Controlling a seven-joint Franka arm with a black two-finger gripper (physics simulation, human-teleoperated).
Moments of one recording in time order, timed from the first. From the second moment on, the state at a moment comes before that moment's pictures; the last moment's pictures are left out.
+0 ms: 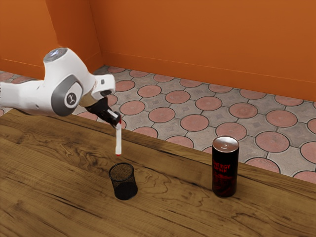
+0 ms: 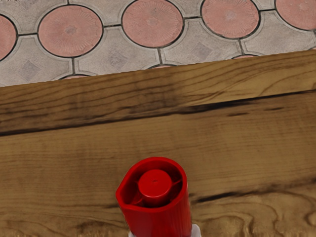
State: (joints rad) arm -0.12 -0.08 0.11 -2.25 -0.17 2.54 0.27
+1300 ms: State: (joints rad) arm -0.23 -0.20 0.09 -2.43 -0.05 2.53 0.24
